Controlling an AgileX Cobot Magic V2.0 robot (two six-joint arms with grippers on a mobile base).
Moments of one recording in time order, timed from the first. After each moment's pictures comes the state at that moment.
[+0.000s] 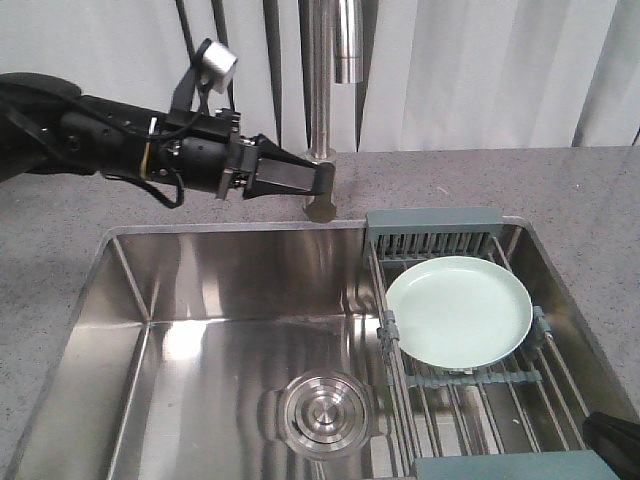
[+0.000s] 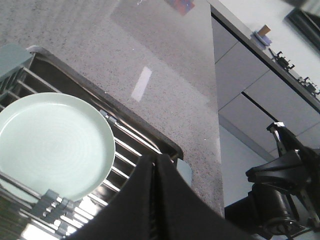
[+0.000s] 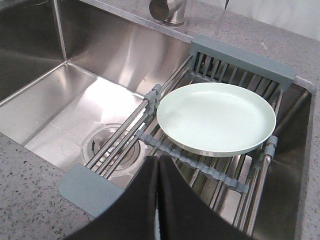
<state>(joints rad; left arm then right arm) -0.22 1.82 -1.48 1.76 -1.21 -2.14 0.20 0.32 -0.35 0.40 0.61 -0.56</state>
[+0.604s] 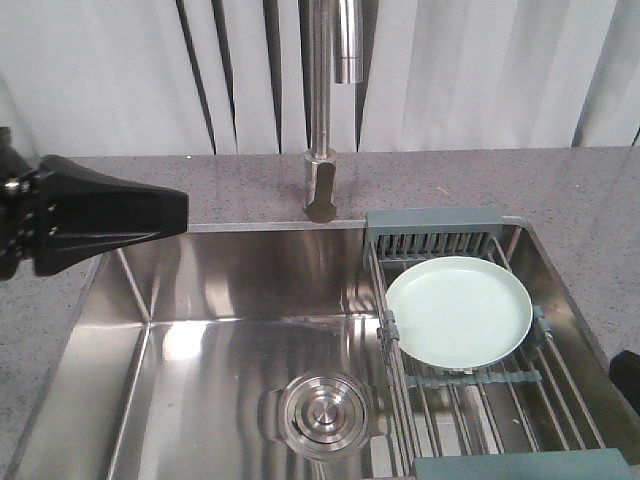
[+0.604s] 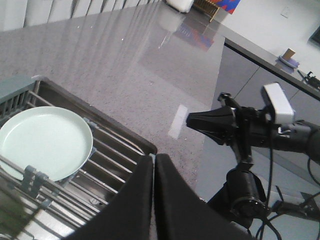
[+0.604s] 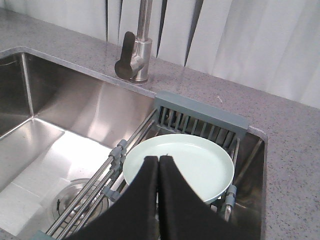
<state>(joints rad) -0.06 1.11 -1.01 1.76 -1.22 -2.14 0.20 0.32 -0.35 0.40 0.40 -0.56</state>
